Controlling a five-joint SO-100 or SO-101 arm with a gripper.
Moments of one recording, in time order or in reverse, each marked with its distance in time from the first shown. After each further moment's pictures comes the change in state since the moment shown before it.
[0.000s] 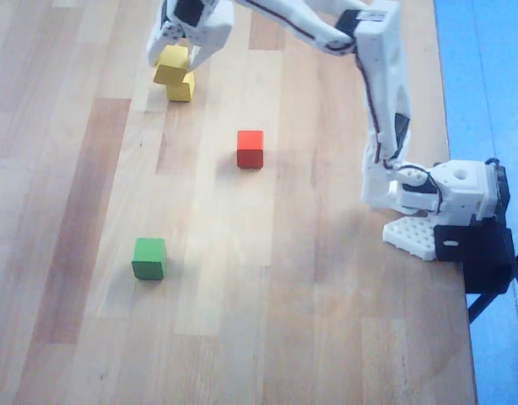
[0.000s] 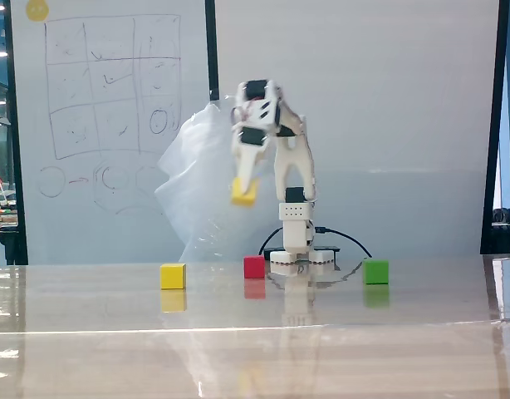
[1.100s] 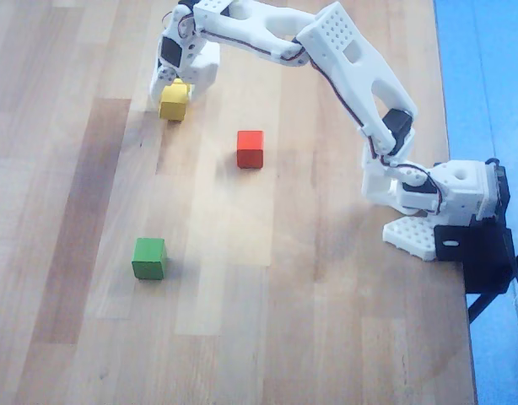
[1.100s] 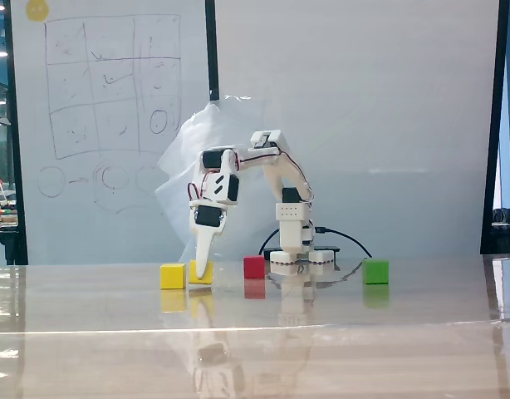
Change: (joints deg) arm 7.9 -27.7 -6.0 -18.3 -10.5
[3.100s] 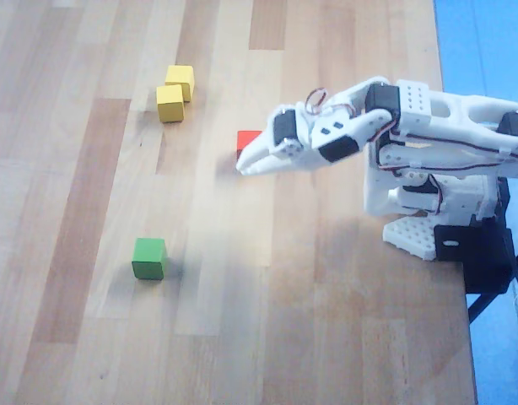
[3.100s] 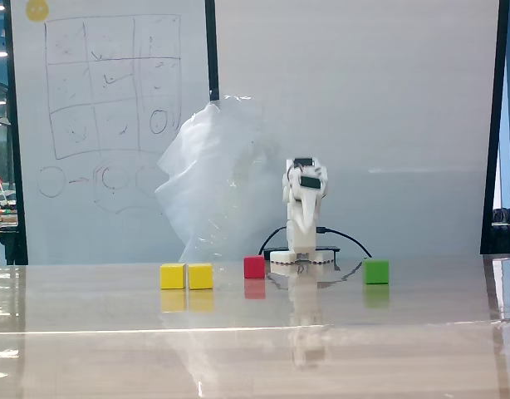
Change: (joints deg) arm -30.2 142.6 128.1 -21.9 25.3
